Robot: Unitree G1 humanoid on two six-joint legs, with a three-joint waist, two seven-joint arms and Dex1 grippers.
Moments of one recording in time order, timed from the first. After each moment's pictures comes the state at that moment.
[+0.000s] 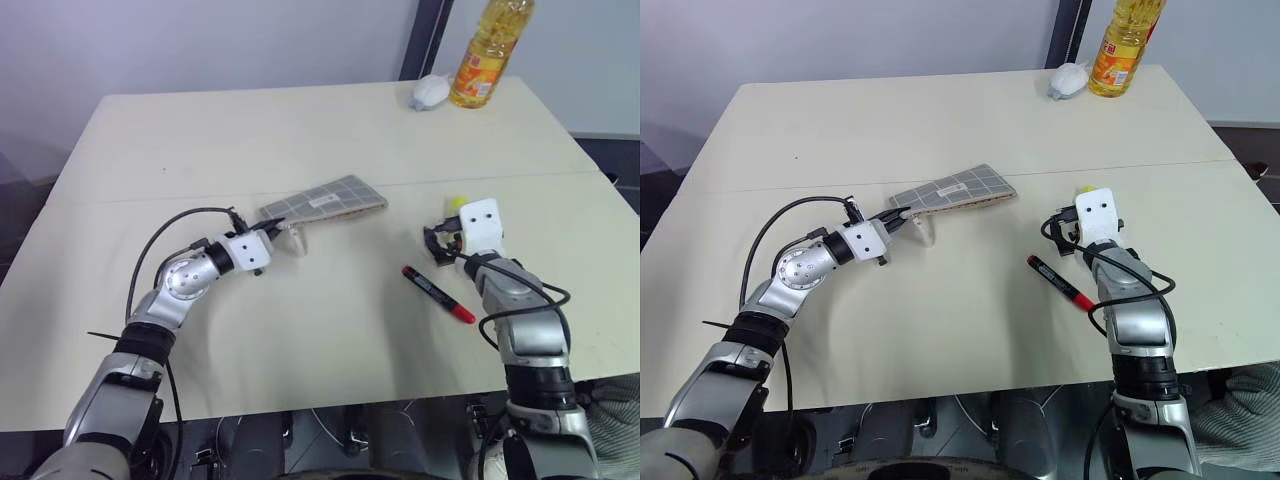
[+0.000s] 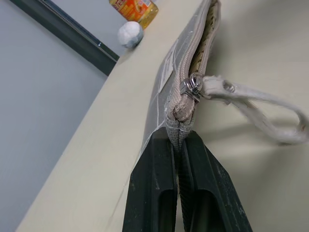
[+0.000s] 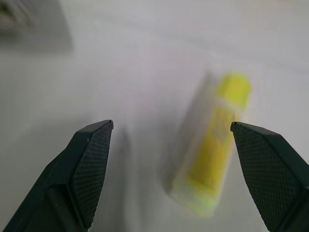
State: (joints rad) left arm -0.55 0.49 -0.18 0.60 0.25 -0.69 -0.45; right arm -0.35 -0.37 -0.14 -0.07 0.02 0.72 0.21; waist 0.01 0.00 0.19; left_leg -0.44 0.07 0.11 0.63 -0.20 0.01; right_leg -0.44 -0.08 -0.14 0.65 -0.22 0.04
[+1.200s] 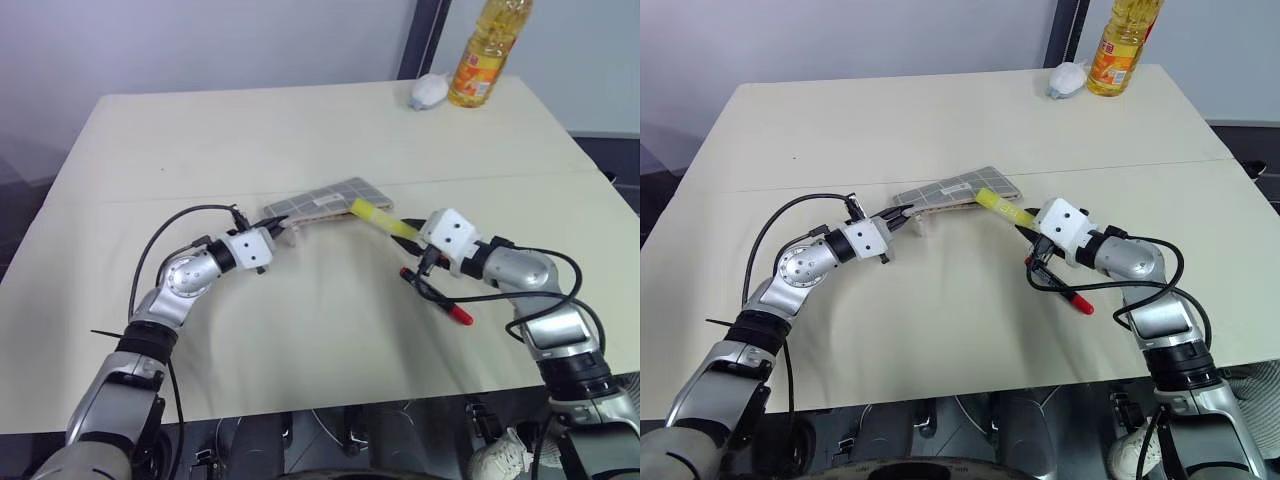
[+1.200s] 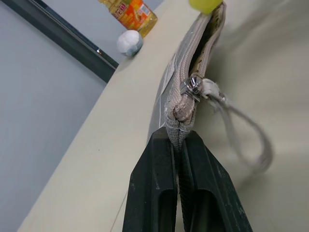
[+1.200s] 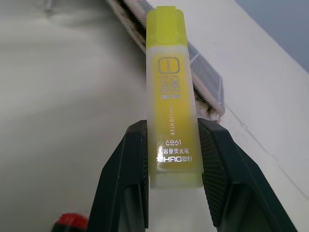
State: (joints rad) left arm -0.55 0.48 -0.18 0.56 0.23 -0.67 -0.48; right arm -0.35 -0.65 0.07 -0.02 0.01 0.10 0.73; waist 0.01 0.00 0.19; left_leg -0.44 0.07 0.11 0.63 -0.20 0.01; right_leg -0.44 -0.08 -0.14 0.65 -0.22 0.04
